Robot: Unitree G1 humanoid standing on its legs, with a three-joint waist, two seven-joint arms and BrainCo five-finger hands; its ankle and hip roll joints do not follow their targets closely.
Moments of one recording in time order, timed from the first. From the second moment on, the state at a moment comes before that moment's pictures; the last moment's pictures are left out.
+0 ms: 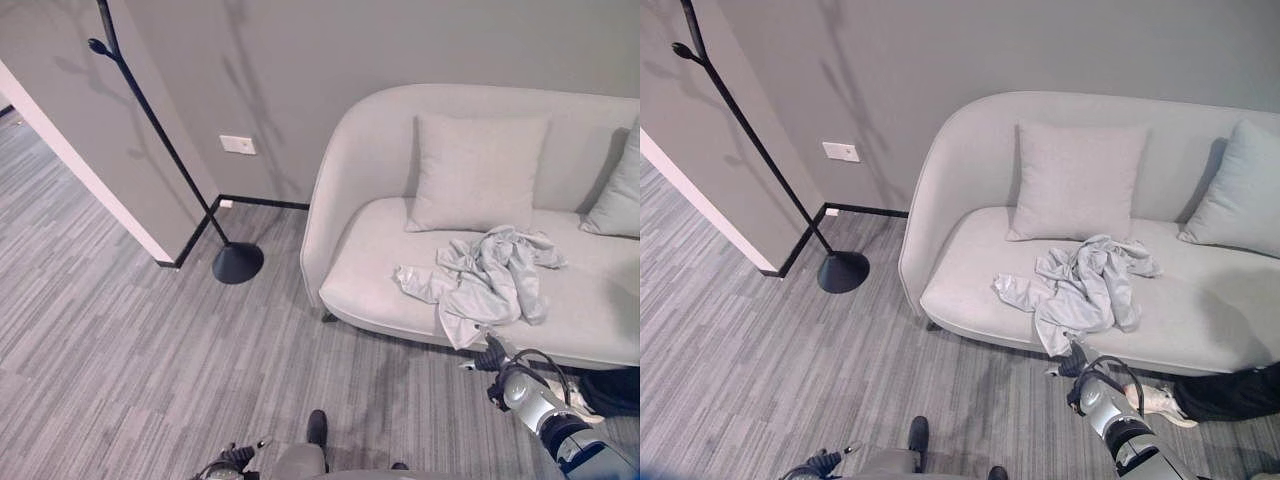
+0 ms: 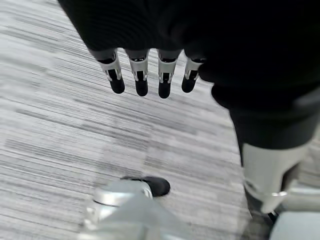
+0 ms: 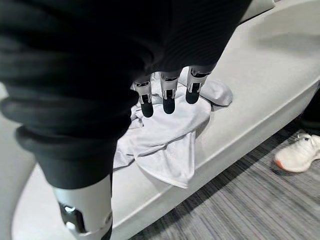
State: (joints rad) left arm -0.07 0.16 0.05 1.39 -0.09 -0.04 0.19; right arm -0.29 -0.48 0.46 1.04 -0.31 -0.01 -0.25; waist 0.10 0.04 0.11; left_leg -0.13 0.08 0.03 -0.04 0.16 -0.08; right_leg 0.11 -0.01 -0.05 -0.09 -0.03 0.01
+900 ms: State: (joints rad) left arm -0.14 0.16 0.05 1.33 -0.06 -0.08 0.22; right arm -0.42 -0.51 0.30 1.28 -0.08 0.05 -0.45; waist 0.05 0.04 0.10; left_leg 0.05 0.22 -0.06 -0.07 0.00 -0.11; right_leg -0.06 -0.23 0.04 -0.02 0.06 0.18
